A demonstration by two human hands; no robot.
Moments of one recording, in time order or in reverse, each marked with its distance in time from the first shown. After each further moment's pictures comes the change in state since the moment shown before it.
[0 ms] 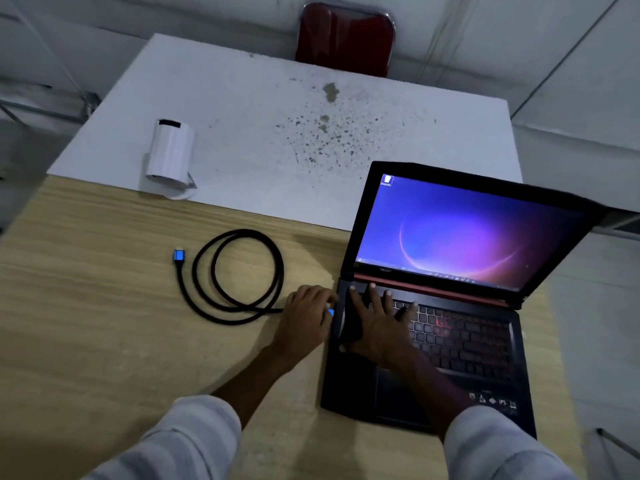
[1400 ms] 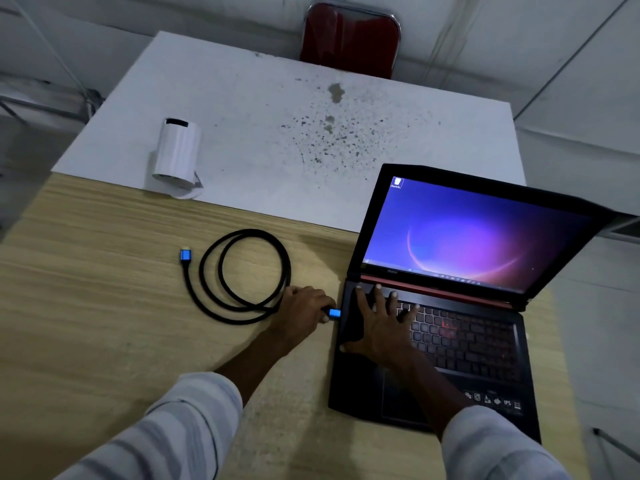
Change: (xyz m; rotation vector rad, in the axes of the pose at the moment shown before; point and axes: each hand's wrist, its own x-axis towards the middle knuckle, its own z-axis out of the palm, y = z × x) left_hand 0.016 -0.033 -0.008 0.031 -0.256 0.027; right_hand 0.000 -0.015 -0.006 0.013 -0.048 0.055
